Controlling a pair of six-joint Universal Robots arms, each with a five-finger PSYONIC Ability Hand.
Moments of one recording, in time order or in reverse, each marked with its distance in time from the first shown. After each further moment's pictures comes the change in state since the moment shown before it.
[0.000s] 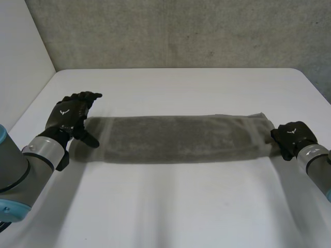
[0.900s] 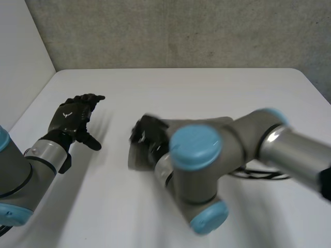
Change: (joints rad) left arm -0.015 0.002 -0.027 0.029 -0.002 0.009; right arm 0.895 0.243 -0.549 0.109 0.216 -0.277; left_hand 0.000 0.000 0.000 0.000 0.001; right_hand -0.138 -0.148 -0.150 -0.150 -0.152
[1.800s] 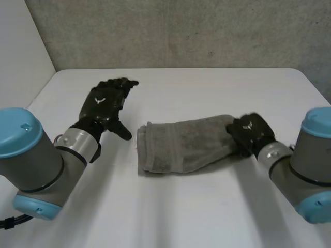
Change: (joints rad) left arm -0.242 -0.013 0.173 -0.070 -0.109 -0.005; right arm -0.571 -0.386 0.570 -0.077 -0.175 0.364; left_hand 0.000 0.000 0.000 0.000 0.000; right_hand 0.143 0.129 0.169 0.169 0.173
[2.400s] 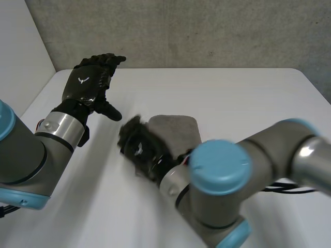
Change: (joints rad) left arm 0.040 0.097 0.011 0.010 -0.001 -0.010; right arm 0.534 0.144 -0.266 -0.063 0.035 -0.287; left_hand -0.002 -0.002 -0.001 -0.001 0.000; right_hand -1.078 -1.044 -1.101 -1.081 -1.106
